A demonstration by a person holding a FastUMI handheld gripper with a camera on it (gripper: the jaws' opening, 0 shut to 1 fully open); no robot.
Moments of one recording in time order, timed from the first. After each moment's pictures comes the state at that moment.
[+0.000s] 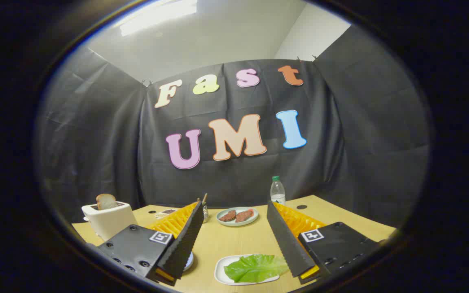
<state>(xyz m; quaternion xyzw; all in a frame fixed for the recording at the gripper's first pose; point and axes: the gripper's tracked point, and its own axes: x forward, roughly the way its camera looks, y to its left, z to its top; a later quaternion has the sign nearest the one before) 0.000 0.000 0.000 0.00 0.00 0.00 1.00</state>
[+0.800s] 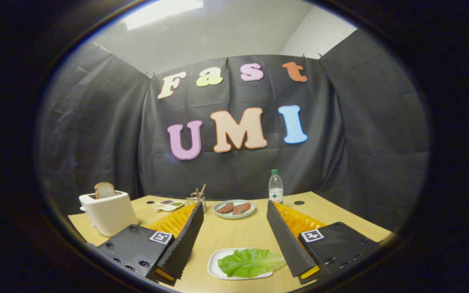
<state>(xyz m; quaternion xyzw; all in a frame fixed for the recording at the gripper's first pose) -0.004 -0.008 -0.022 -0.02 0.03 0.00 1.00</state>
